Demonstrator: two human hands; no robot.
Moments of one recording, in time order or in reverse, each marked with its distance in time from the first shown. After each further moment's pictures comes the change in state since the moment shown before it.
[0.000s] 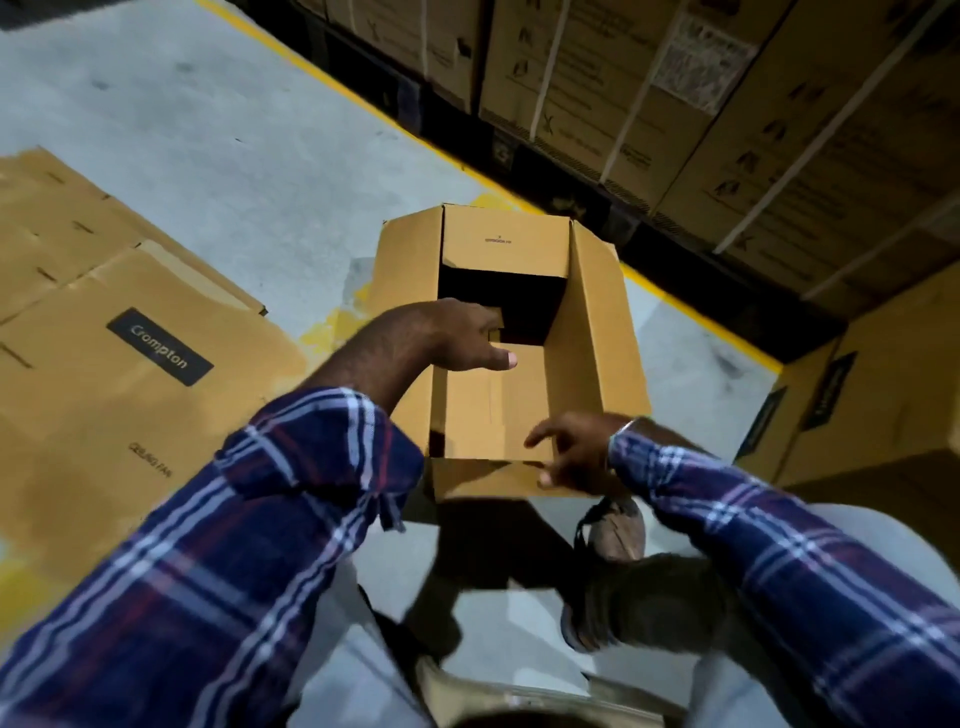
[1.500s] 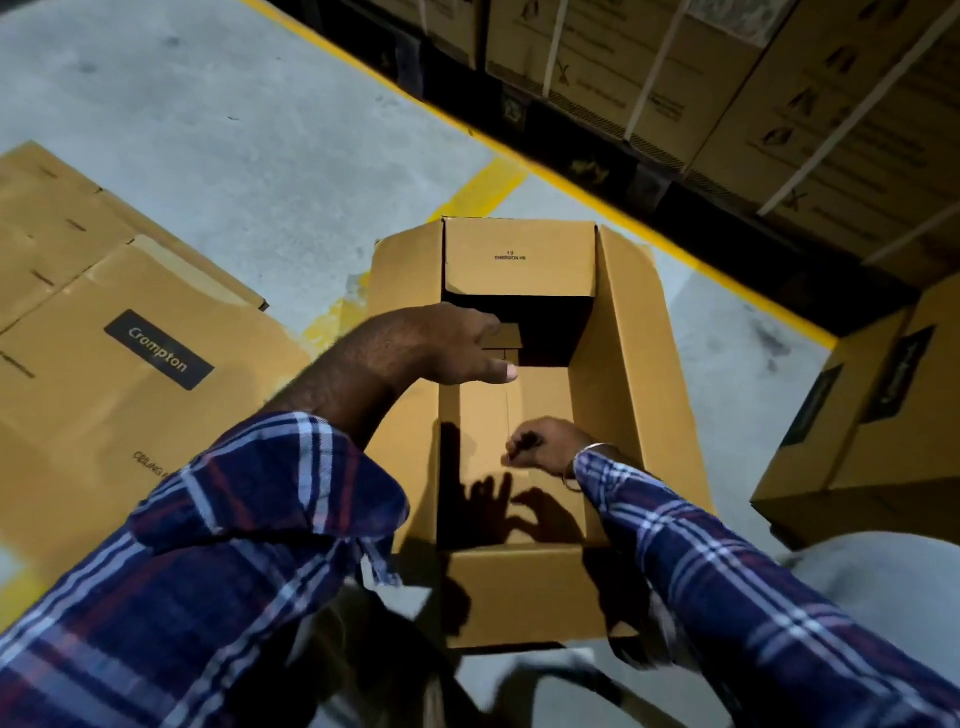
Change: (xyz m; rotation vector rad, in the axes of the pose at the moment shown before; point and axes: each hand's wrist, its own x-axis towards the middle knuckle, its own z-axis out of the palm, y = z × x) left_hand 0.034 -0.011 0.001 0.003 -0.081 -0.020; right_hand 0.103 0.016 0.044 0.417 0.172 -0.055
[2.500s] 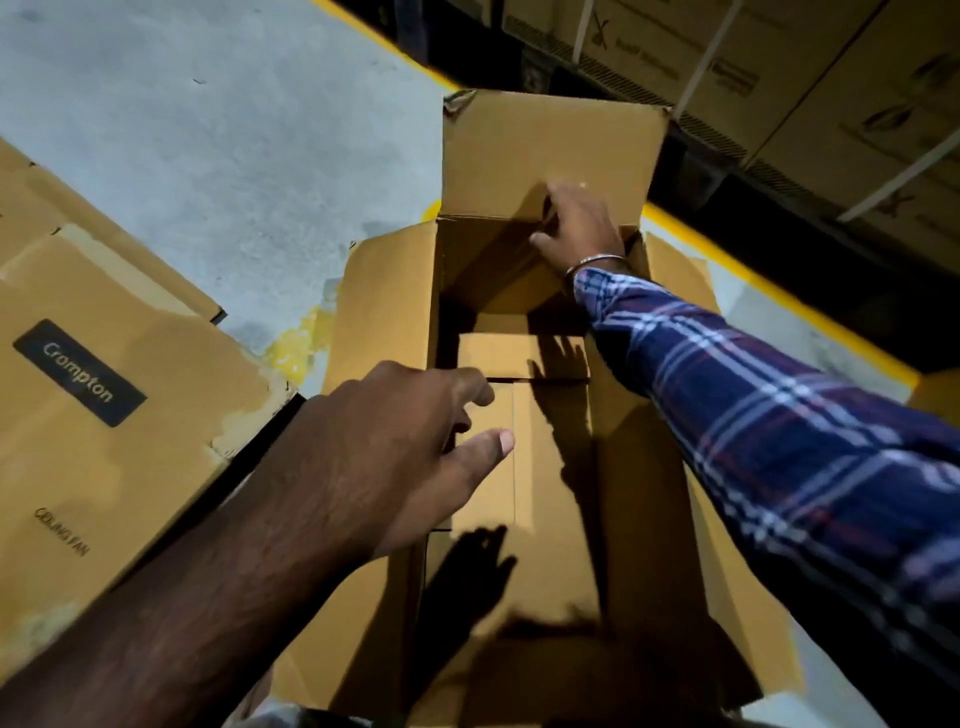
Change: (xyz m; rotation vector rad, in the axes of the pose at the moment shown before) left_hand 0.030 -0.024 0.013 -0.071 0.293 -0.057; right_hand 0.248 -0.078 -0.204 -0.435 0.702 -0.242
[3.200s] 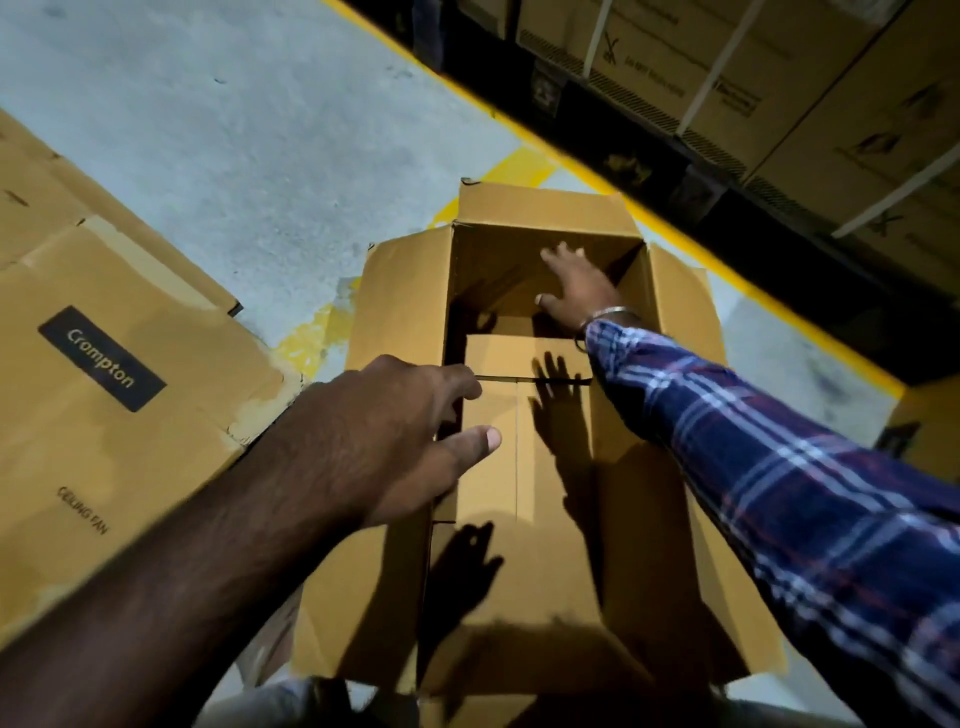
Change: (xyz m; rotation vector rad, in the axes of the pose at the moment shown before) left_hand -0.016 -0.017 -0.011 0.084 -0.054 -0.022; right_hand -0.052 0.000 0.018 -0.002 -0.270 0.024
